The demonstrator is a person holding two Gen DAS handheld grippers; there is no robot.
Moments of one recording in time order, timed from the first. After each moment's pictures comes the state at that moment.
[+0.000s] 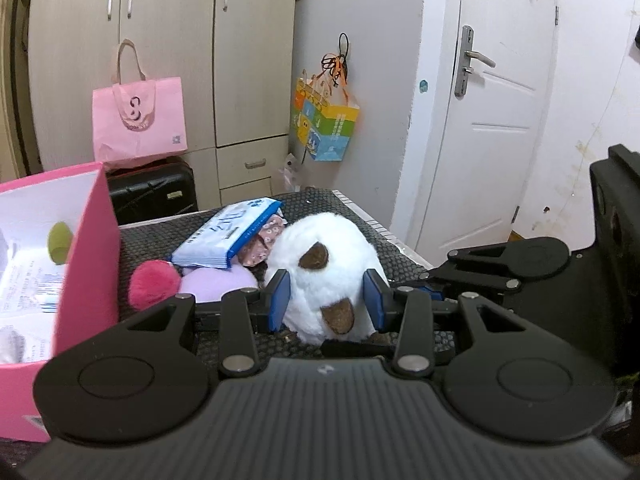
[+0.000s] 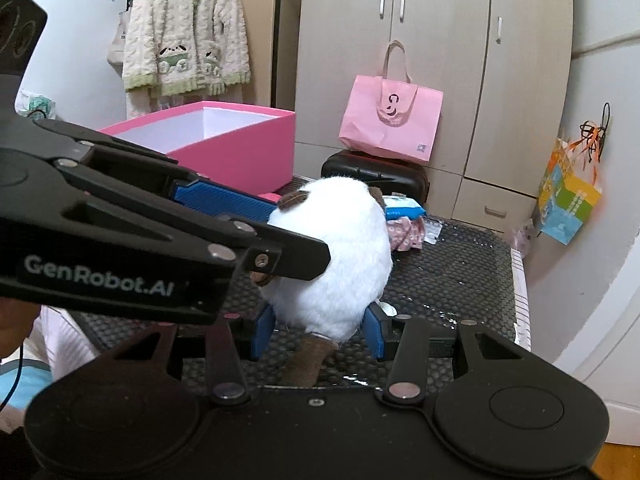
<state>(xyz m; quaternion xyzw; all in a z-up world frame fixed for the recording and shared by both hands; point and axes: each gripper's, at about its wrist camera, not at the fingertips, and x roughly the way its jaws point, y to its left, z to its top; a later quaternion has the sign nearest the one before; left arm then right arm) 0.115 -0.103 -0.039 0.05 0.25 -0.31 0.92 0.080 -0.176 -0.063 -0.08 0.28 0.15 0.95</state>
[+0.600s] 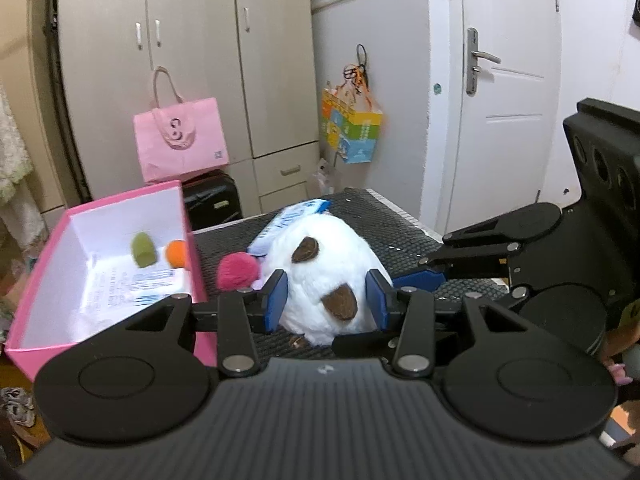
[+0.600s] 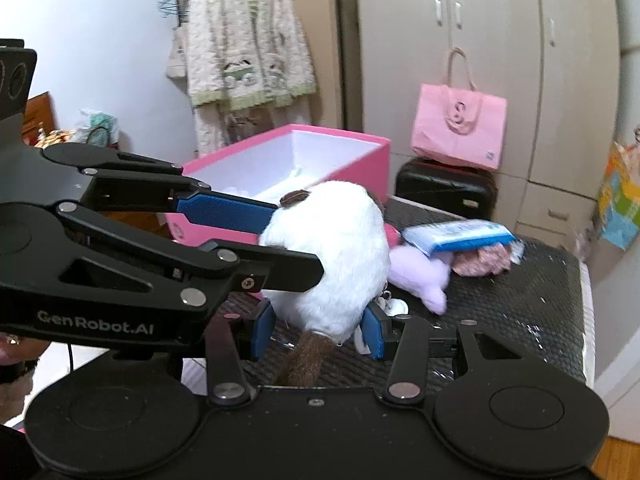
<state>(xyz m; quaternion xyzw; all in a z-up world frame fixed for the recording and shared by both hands) 0.059 -0.038 0.007 0.09 0.24 -0.27 0.93 0.050 -0.122 -0.017 -0.05 0.29 0.25 0.92</state>
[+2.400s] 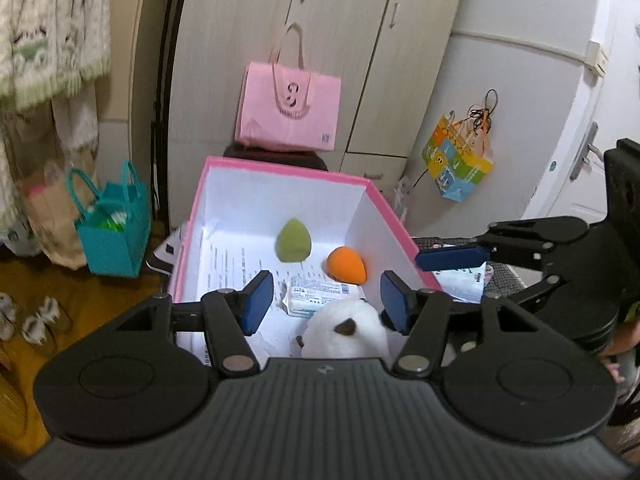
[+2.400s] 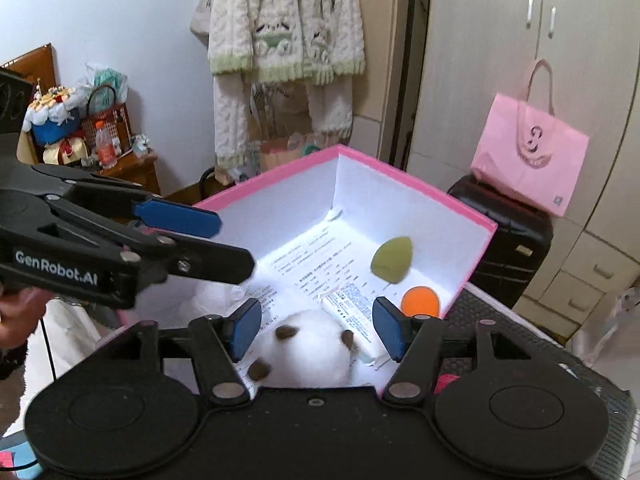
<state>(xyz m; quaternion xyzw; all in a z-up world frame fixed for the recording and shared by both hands) 0.202 0.142 -0.003 -0.06 0.28 -0.20 0.94 0.213 -0.002 0.007 -0.12 0.32 0.28 0.90</state>
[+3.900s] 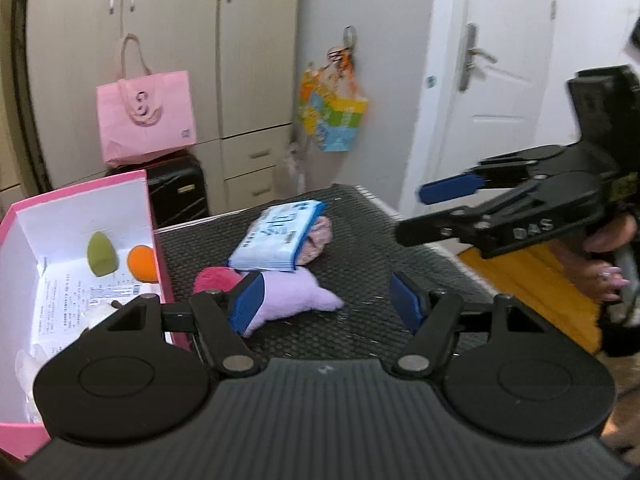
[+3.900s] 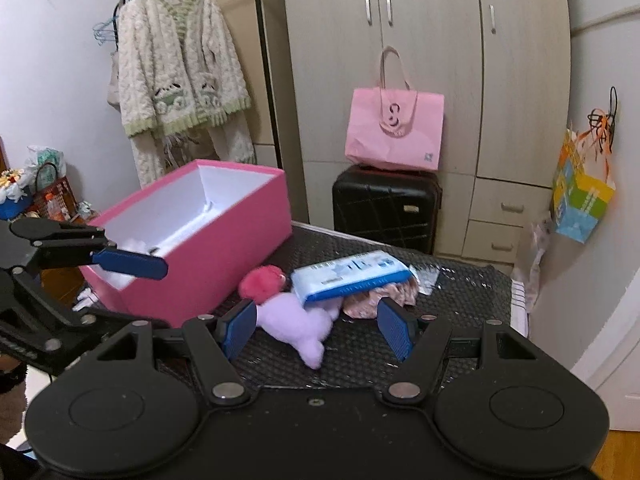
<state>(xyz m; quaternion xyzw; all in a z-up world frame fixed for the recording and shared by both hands) 0.152 -0.045 -0.017 0.07 0.27 -0.32 0.91 0.139 -0.219 -0.007 -0.02 0.30 0.18 0.94</state>
